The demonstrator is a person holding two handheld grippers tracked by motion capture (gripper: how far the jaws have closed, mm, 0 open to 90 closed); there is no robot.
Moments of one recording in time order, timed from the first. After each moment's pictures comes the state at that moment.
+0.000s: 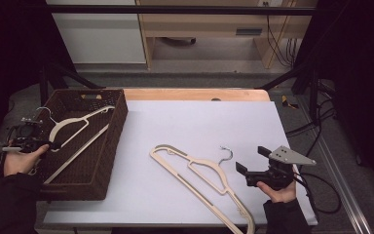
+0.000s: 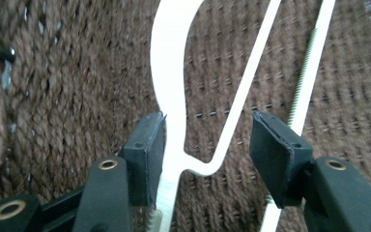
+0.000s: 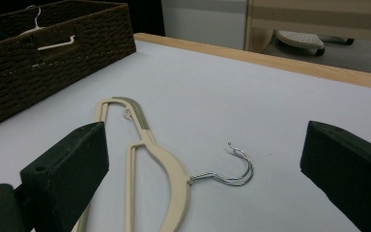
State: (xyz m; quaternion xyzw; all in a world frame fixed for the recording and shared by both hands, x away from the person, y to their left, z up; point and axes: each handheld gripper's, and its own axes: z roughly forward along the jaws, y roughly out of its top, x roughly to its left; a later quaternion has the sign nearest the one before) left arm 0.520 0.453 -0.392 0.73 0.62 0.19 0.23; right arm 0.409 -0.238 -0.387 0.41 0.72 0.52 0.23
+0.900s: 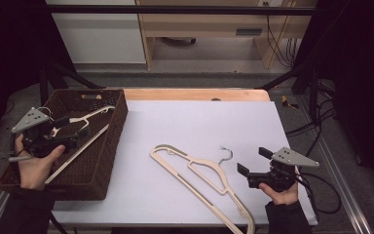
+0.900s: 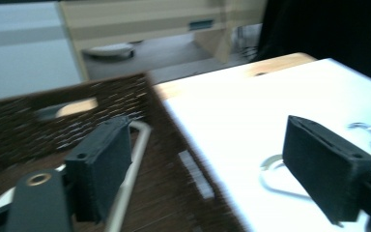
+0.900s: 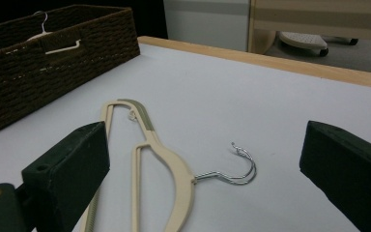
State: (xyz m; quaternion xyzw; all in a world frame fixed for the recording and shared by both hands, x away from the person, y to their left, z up) left arm 0.450 0.333 -0.308 0.71 0.42 0.27 0.50; right arm 0.404 -0.240 -0.385 0.41 0.71 0.53 0.22
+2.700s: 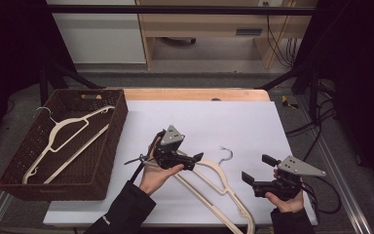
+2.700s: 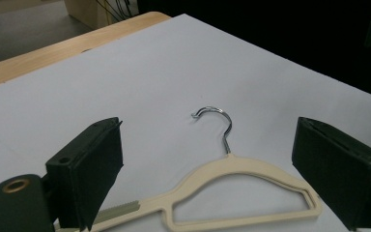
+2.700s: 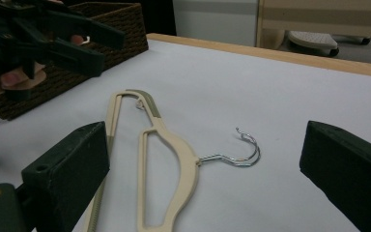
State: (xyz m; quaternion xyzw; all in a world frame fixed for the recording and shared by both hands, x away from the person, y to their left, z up) left arm 0.480 0.069 -0.390 0.81 0.30 0.14 0.49; right arm 0.390 -0.255 -0.399 0.40 0.72 0.54 0.21
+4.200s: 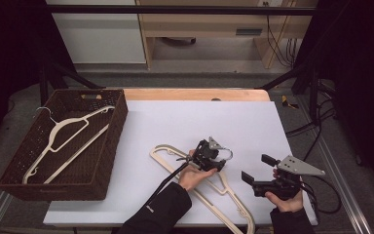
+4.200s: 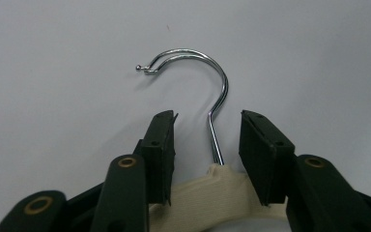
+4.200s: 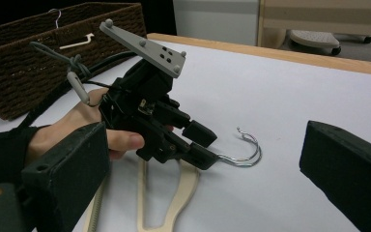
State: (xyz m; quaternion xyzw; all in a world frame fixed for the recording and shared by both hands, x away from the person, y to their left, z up) left arm 0.516 -0.032 -0.477 0.87 0.30 0.09 0.38; right arm 0.391 -0.255 -0.401 0.40 0.71 0.54 0.20
